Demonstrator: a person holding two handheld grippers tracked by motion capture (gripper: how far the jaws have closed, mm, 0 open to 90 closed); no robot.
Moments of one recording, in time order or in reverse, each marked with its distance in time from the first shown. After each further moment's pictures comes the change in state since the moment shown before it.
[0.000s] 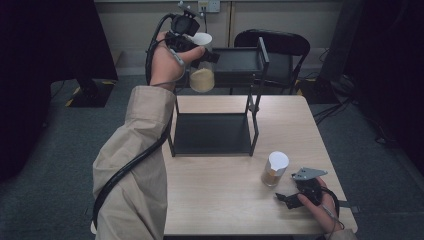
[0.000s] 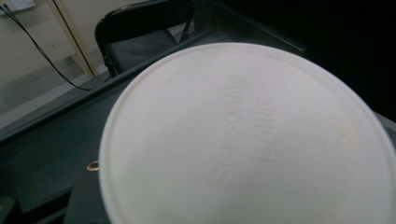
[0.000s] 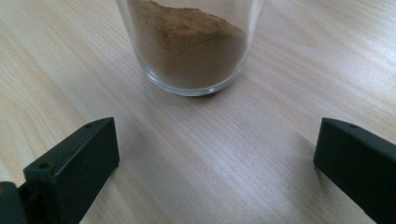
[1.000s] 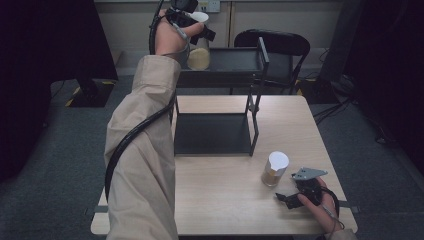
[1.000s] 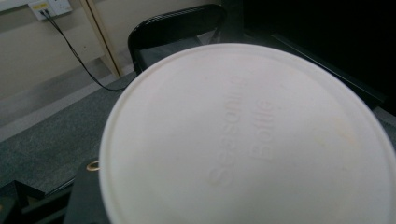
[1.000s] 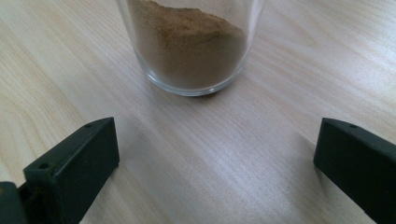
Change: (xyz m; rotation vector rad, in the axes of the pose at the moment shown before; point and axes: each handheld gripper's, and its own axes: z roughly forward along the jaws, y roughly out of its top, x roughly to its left) left arm 0.031 0.038 0.026 0.010 0.095 -0.033; right arm 0.000 0.000 0.000 0.001 0.000 0.002
